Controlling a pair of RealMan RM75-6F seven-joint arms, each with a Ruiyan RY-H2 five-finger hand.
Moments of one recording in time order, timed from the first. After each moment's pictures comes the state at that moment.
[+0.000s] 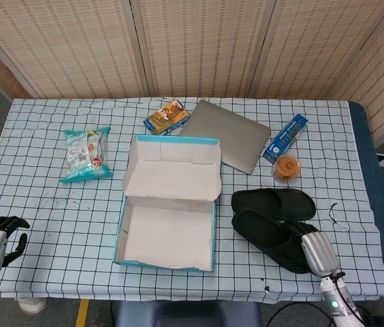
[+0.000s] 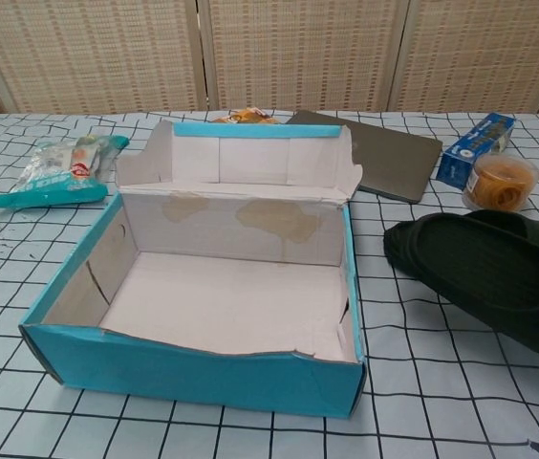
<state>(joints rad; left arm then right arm) -0.10 -1.20 -0.05 -1.46 1.58 1.57 0.01 0.14 -1.48 -0.05 -1.36 -1.64 1.48 0.12</state>
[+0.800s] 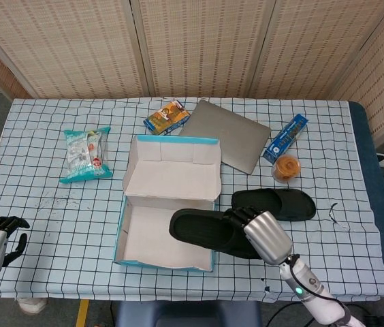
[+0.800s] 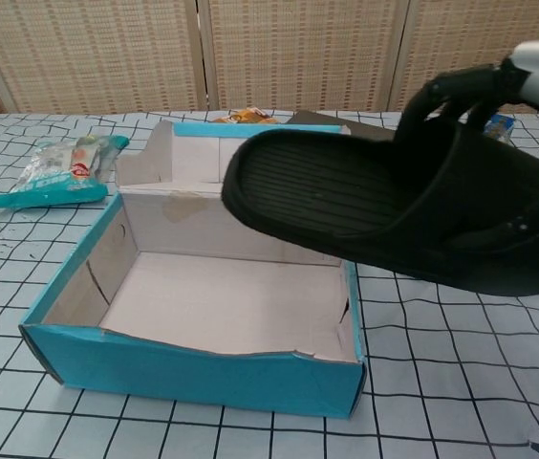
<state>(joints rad) -0.10 -1.20 -0.05 -1.46 1.57 1.56 0.02 0.39 -1.33 0.09 -1.90 -1.71 1.20 -0.26</state>
